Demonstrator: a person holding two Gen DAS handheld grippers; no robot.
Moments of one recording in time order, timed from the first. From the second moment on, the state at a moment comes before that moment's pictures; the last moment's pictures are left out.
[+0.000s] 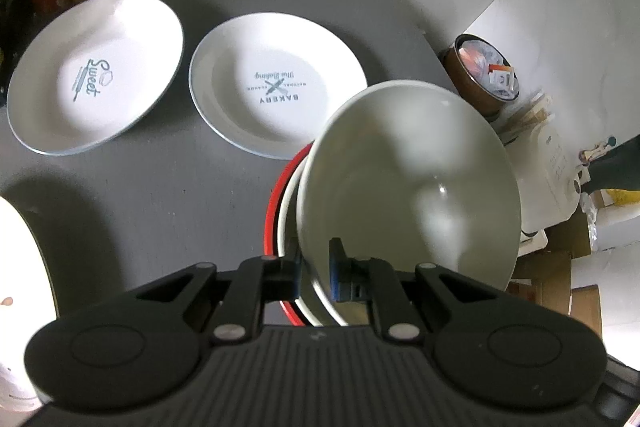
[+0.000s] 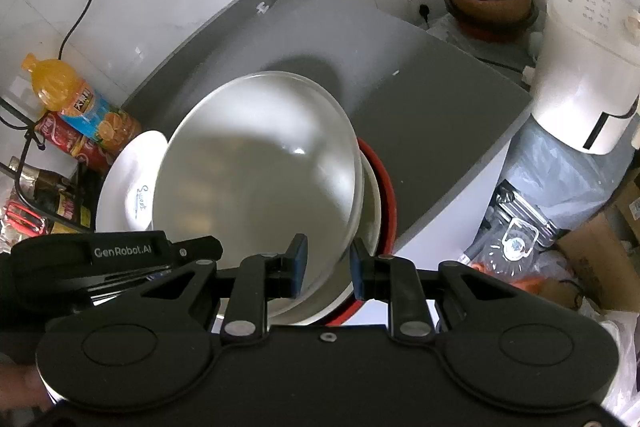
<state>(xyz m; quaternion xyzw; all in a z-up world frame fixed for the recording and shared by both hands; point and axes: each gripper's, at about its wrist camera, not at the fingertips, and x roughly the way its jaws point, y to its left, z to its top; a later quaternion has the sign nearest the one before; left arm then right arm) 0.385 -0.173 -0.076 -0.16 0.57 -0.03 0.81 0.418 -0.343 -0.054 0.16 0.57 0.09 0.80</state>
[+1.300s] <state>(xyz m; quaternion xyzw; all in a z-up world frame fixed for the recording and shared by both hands) 0.346 -0.105 -0.041 -0.15 0.54 -0.02 0.83 0.375 -0.315 -0.035 0.15 0.55 0.06 0.82</state>
